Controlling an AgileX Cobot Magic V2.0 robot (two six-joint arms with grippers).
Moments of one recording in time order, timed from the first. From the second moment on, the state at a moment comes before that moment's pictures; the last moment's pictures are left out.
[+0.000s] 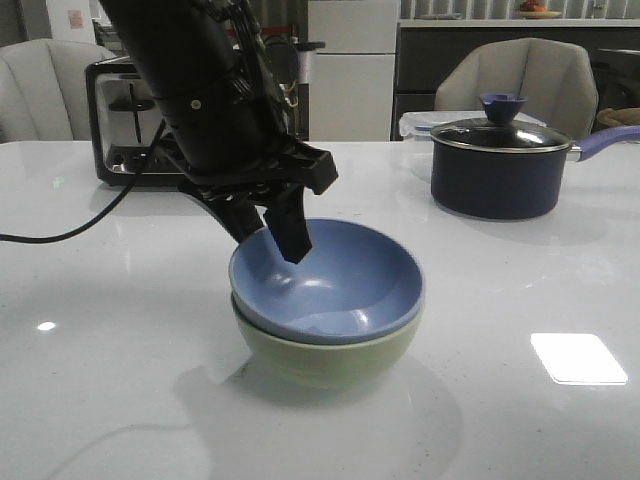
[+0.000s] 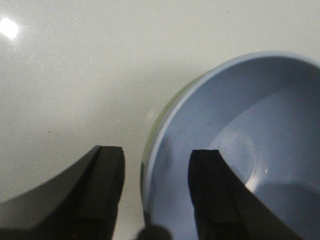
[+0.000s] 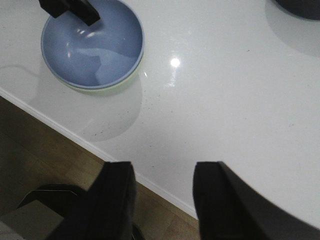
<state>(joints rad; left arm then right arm) -0.63 1.88 -1.40 -0.19 0.76 0.21 0.48 0.70 -0.75 0.02 0.89 0.02</state>
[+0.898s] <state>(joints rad) -0.68 0.99 -0.93 -0.12 0.76 0.21 0.48 0.70 -0.75 0.02 0.89 0.02</state>
